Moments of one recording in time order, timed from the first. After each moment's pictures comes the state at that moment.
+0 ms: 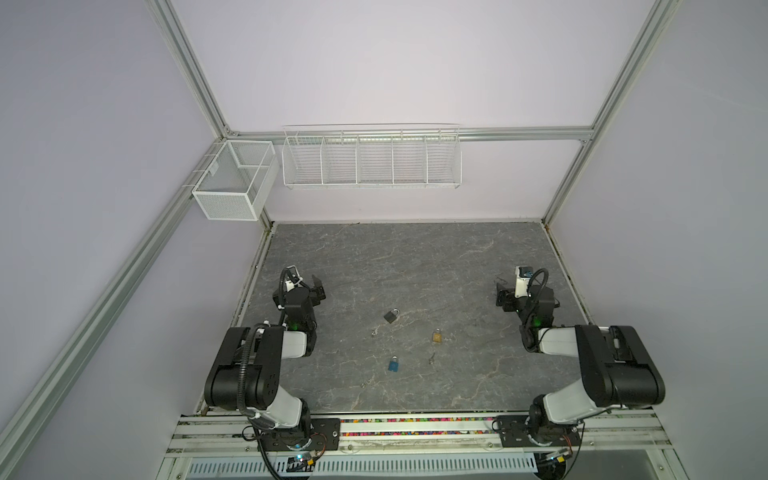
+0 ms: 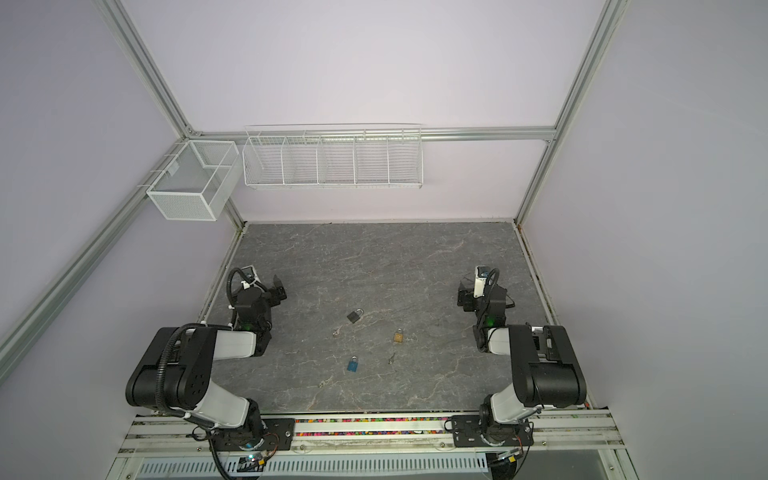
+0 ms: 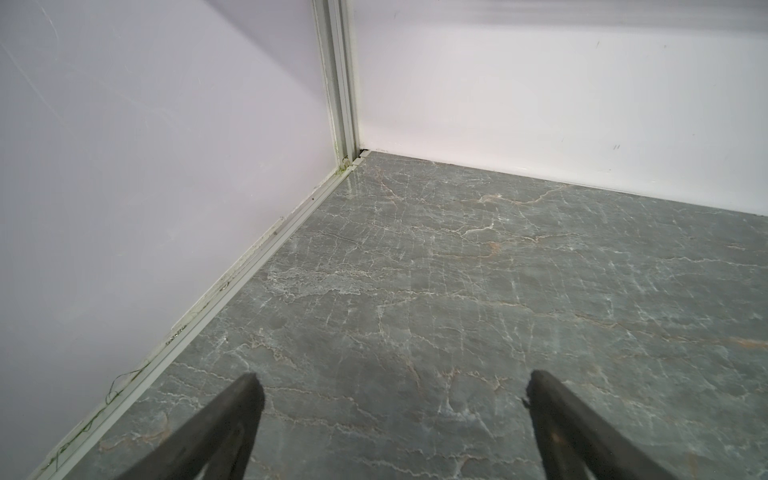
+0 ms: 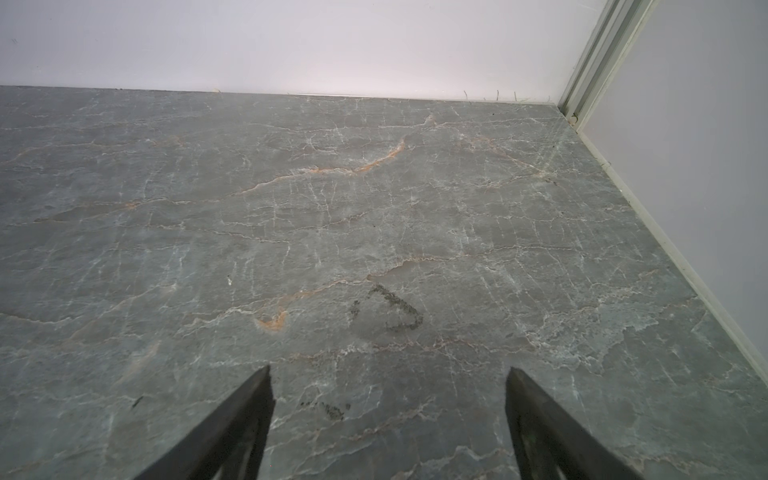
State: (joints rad) left arm -0.08 1.55 0.39 0.92 -0.37 -0.08; right arm -0.01 1.54 0.39 0.76 -0.03 -0.02
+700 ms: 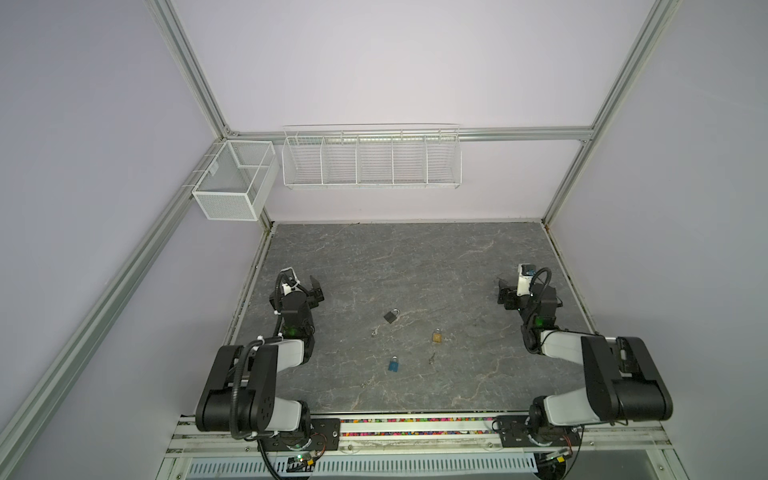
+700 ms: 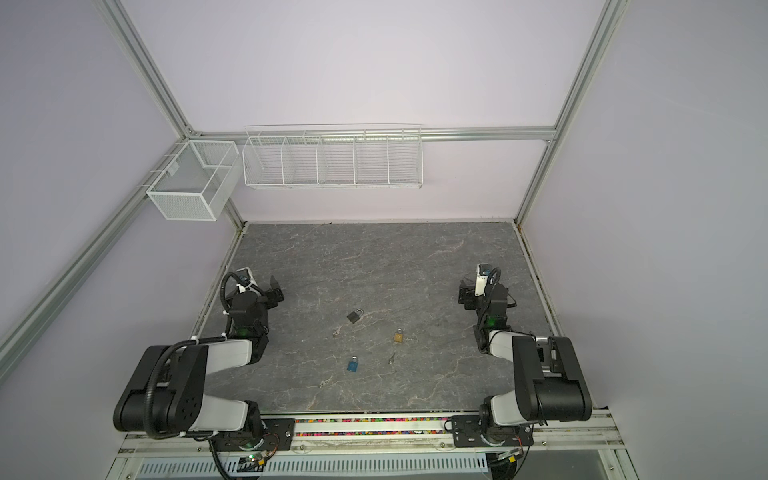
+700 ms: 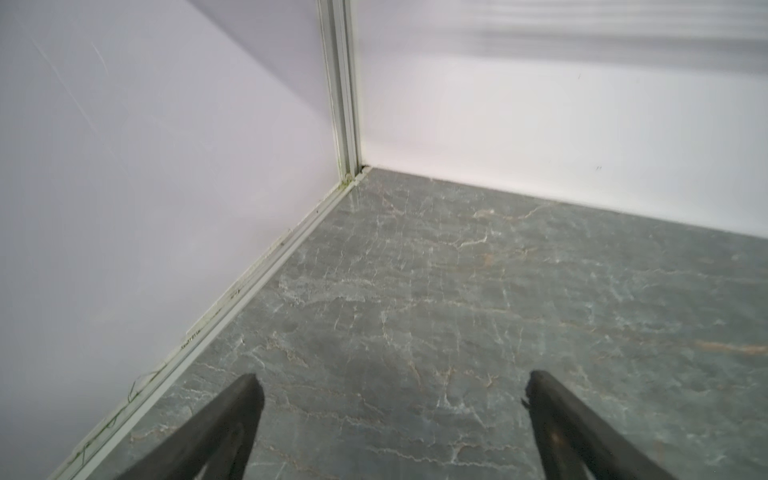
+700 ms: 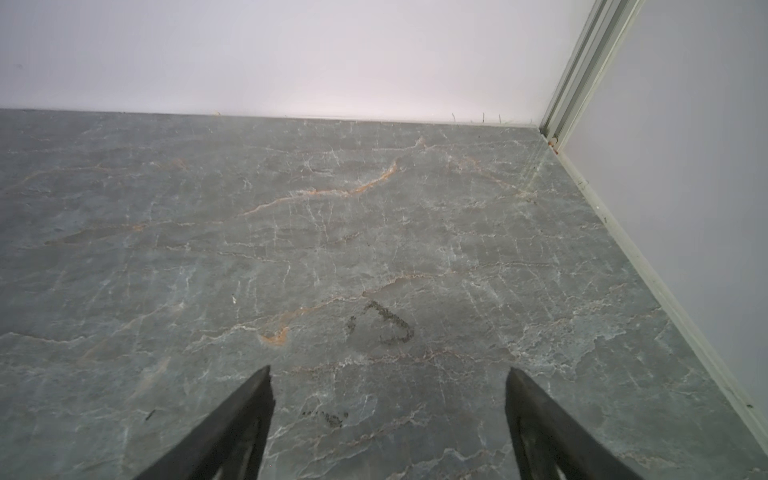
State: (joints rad) left arm -0.08 1.37 0.34 0.85 -0.36 -0.08; right arm 0.00 1.42 0.40 0.67 0.01 -0.02
